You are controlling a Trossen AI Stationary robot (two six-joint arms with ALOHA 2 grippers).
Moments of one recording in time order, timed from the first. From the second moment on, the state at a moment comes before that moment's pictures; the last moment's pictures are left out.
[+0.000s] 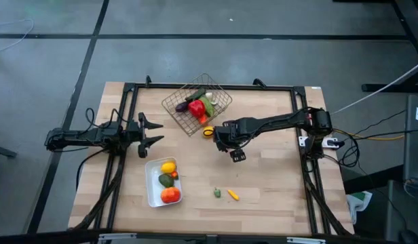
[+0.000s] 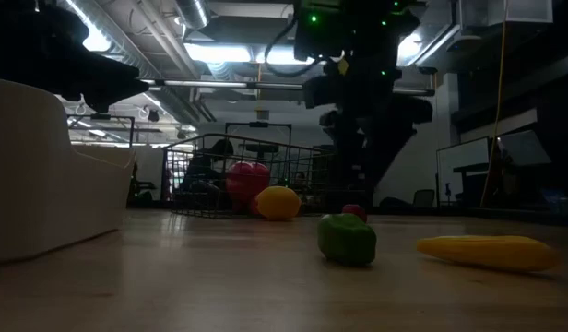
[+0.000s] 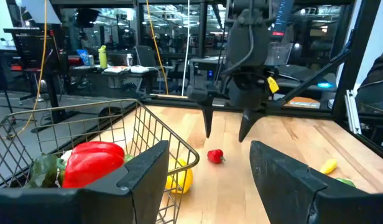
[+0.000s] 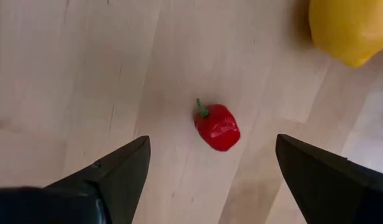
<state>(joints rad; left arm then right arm) 0.01 0.01 0.02 0.01 -0.21 -0.03 0.00 1.89 1.41 -0.91 0.09 -0.30</state>
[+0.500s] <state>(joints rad) 0.01 0.01 0.02 0.01 -0.21 -0.03 0.00 1.89 1.27 -0.70 0.12 -0.30</state>
